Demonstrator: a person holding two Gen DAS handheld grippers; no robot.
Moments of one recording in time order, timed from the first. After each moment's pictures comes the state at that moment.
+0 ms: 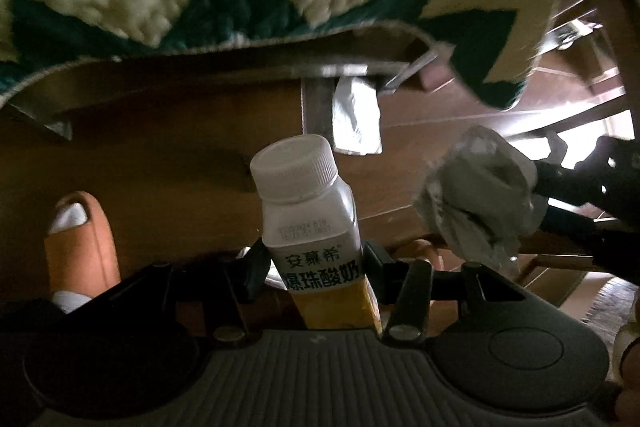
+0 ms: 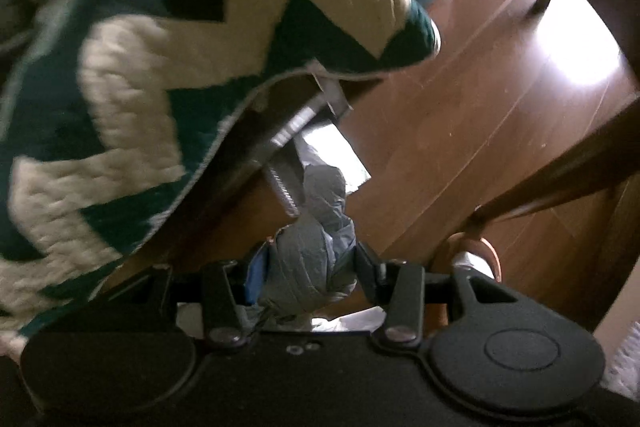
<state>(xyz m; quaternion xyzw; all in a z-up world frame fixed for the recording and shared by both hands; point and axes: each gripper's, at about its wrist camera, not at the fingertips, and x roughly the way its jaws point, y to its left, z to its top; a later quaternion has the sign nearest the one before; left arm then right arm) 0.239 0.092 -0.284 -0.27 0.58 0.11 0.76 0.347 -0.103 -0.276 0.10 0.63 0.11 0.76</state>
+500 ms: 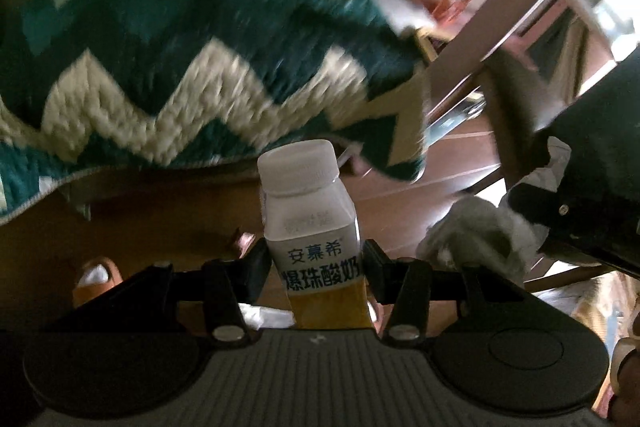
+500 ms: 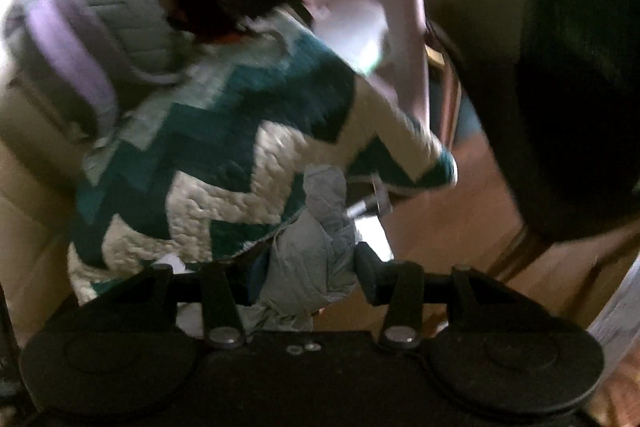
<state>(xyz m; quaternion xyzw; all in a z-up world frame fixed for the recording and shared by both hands) 0.188 0.065 -0.125 -0.24 0.46 0.09 0.85 0.272 -0.131 -0.097 0.04 0.48 0.22 0.85</state>
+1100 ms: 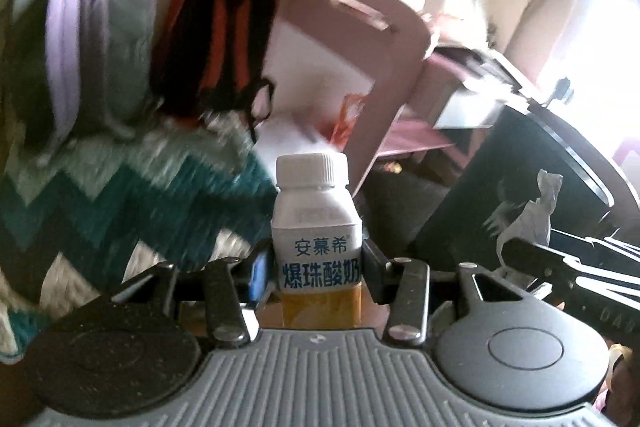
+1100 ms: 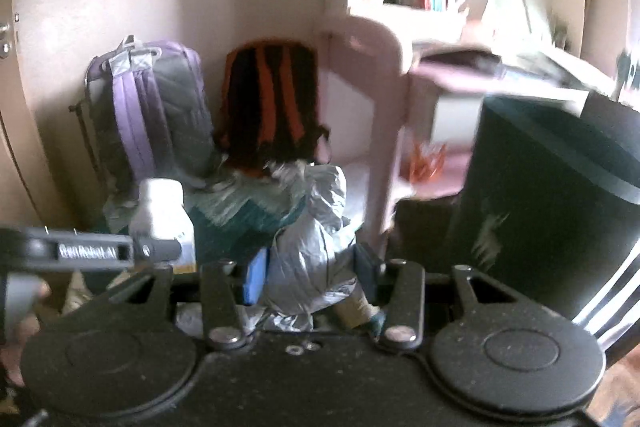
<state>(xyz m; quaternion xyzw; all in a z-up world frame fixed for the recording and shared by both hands) 0.193 0.003 0.060 -0.16 0.30 0.03 0.94 0.237 -0.200 0.069 -0.07 0.28 0.26 0.92</state>
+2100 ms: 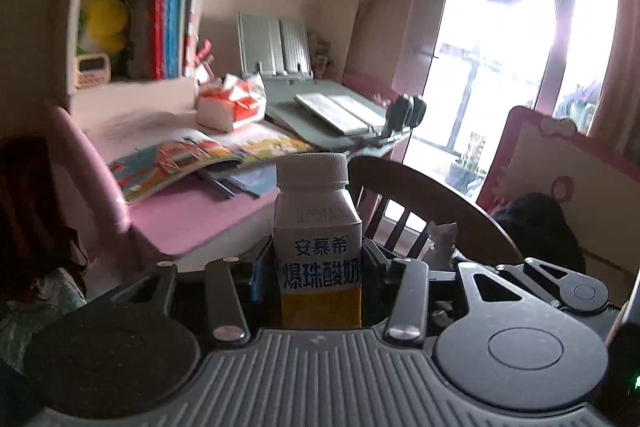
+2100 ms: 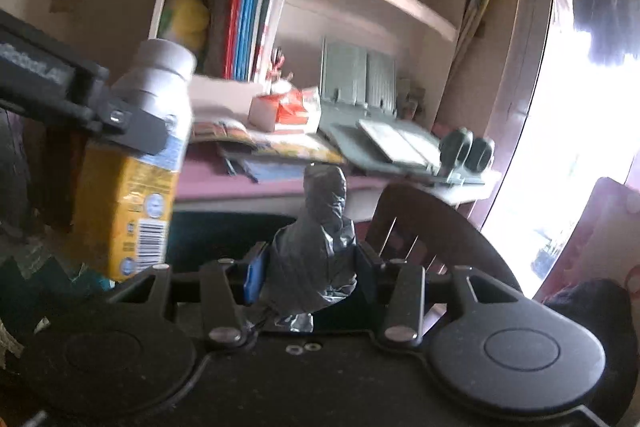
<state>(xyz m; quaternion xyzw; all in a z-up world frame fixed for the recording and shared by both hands) 0.378 -0.236 0.213 -0.05 0.25 -0.14 0.96 0.375 -0.379 0.148 -0.13 0.20 0.08 0.97</state>
